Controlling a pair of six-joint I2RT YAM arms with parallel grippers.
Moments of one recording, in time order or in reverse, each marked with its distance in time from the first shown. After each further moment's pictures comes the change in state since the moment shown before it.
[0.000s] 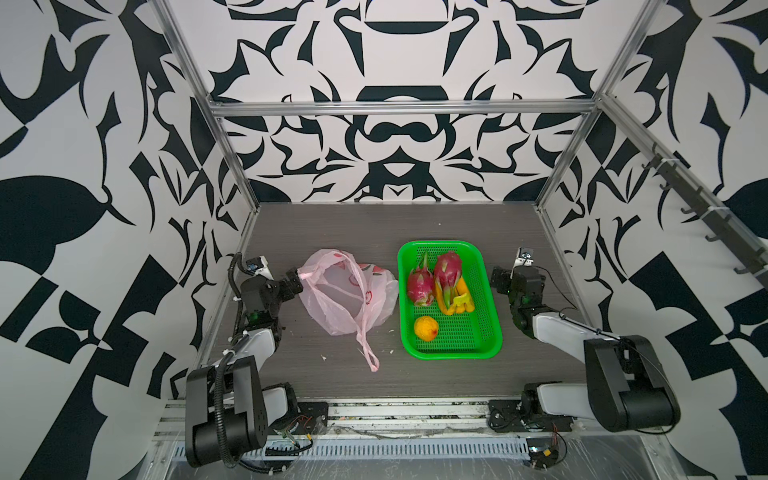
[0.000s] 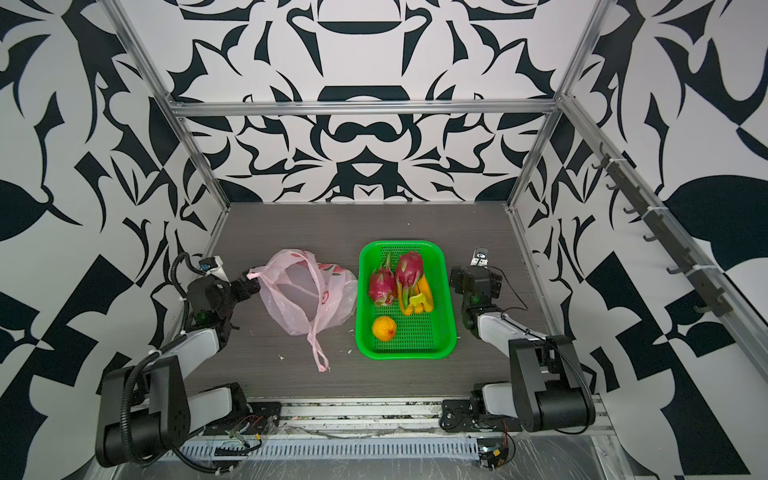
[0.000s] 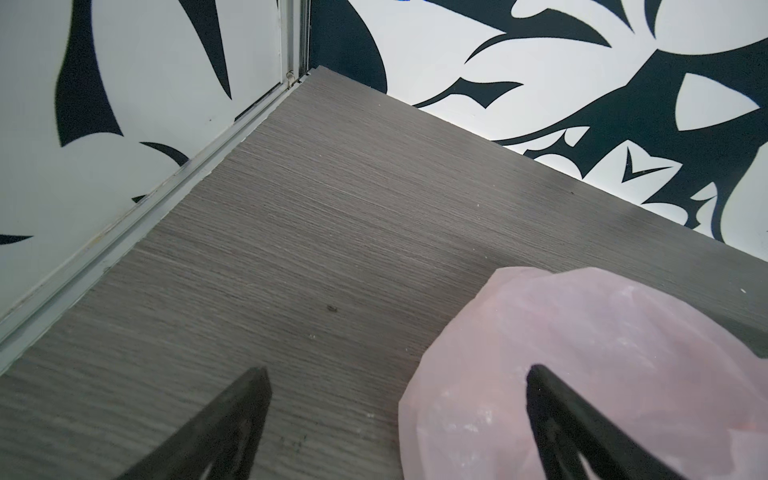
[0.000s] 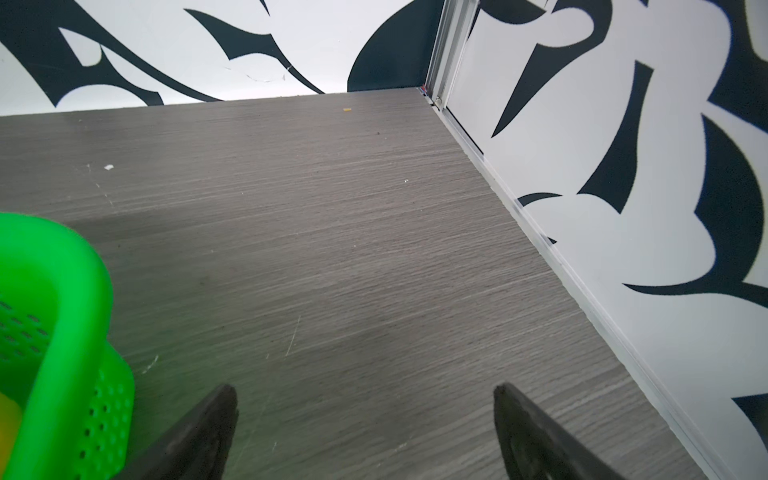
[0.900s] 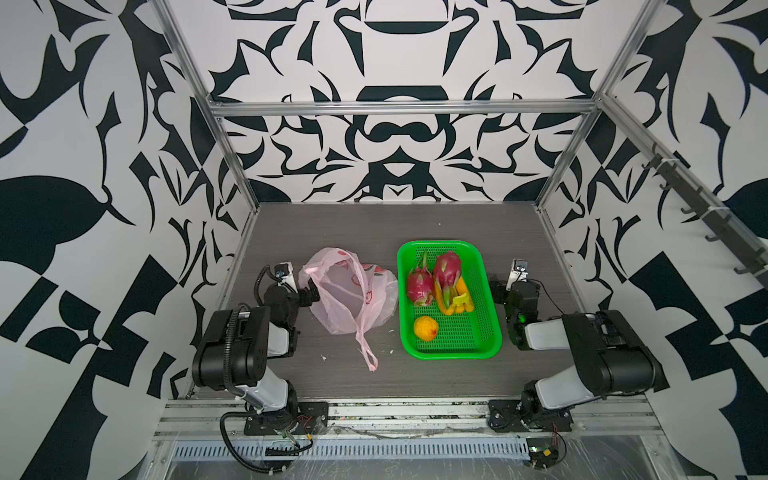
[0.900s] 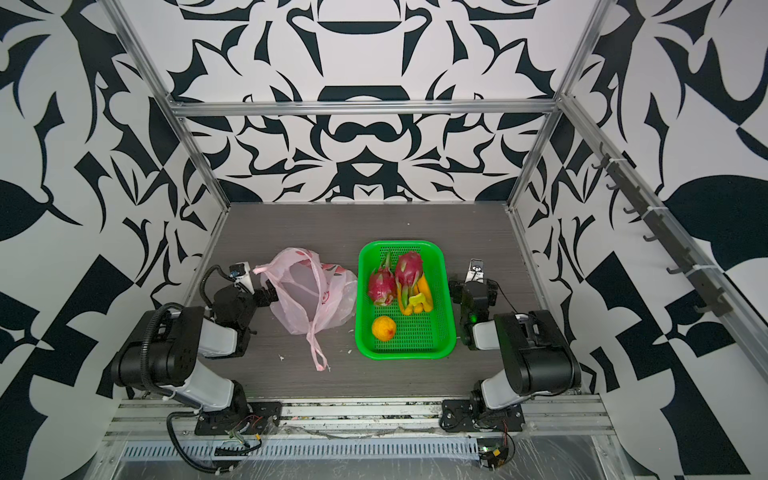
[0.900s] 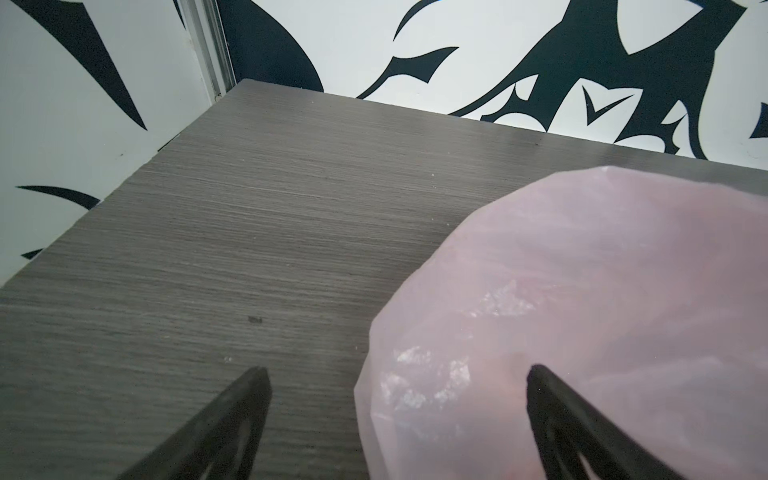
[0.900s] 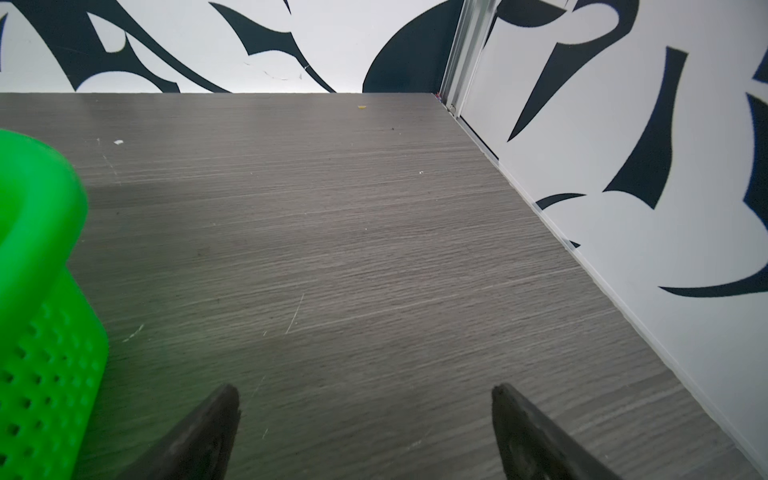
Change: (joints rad) left arm -0.135 0.363 -0.103 0.547 -0.050 0.128; right arm -0.002 0.209 -0.146 0.454 -0.034 -0.053
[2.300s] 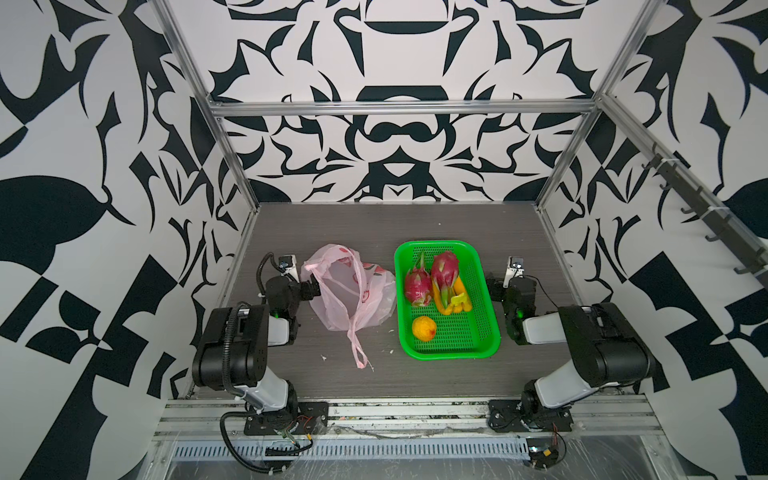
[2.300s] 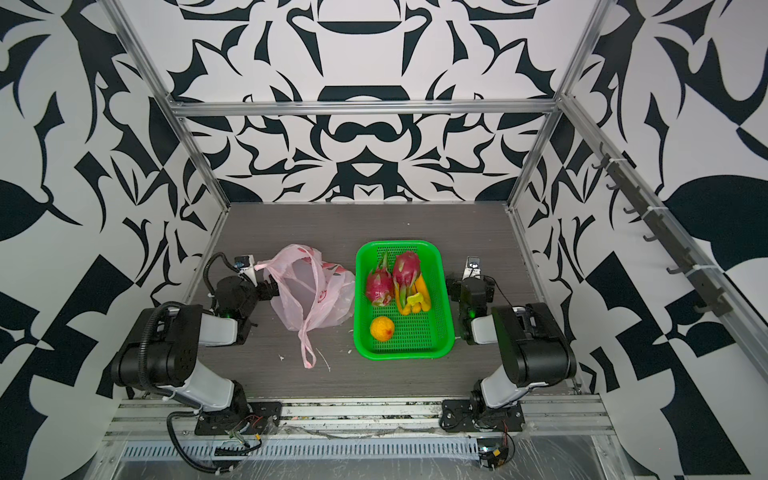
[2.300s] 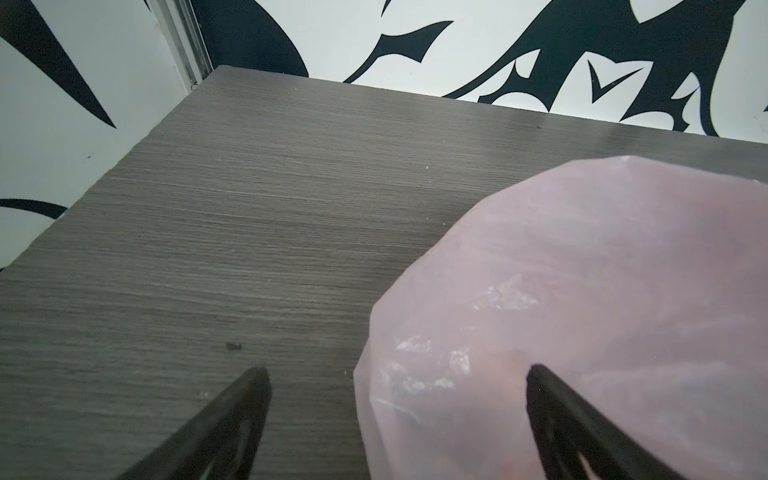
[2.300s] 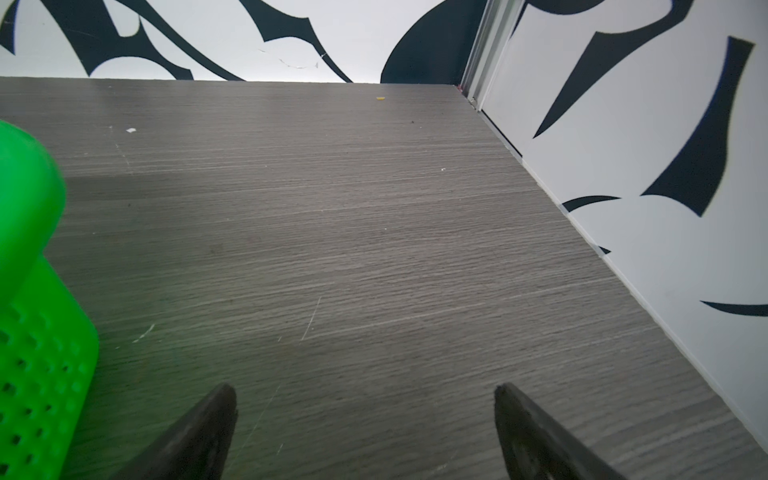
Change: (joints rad) left arm -0.016 -0.002 0.106 -0.177 0.015 0.029; right arm 0.000 0.033 0.048 -0.049 -0.050 -0.011
